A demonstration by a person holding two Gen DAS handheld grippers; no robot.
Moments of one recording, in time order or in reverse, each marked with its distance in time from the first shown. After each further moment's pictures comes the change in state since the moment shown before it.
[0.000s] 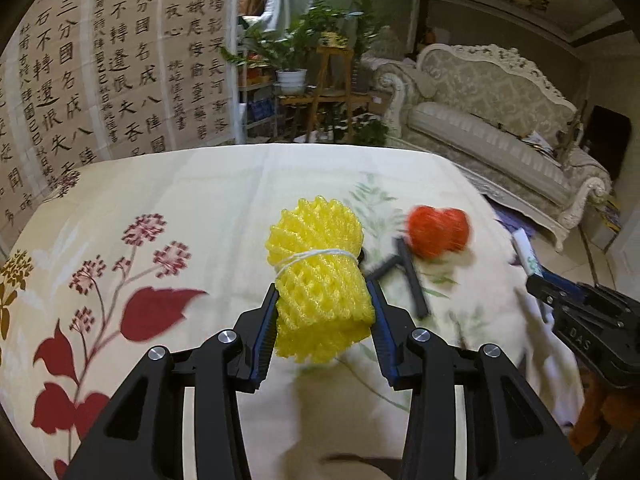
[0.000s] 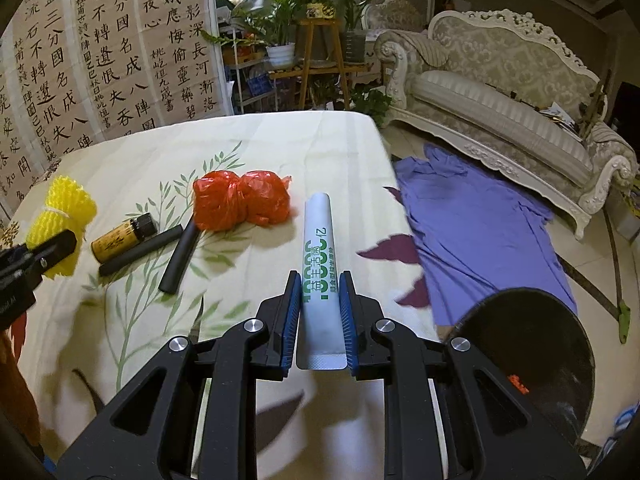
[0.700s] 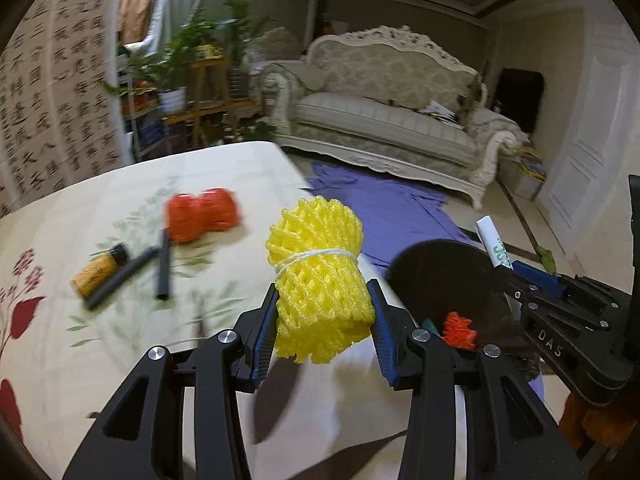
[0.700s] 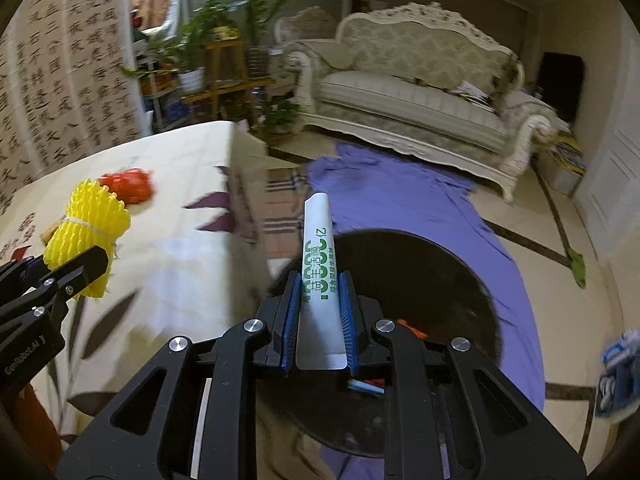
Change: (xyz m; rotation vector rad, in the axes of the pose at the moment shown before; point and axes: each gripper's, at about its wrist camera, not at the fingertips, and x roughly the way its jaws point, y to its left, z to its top) left arm -0.008 -0.165 -0.031 0.208 -0.014 -0.277; right arm -0.074 -0.125 -0.070 0.182 -0.041 -0.248
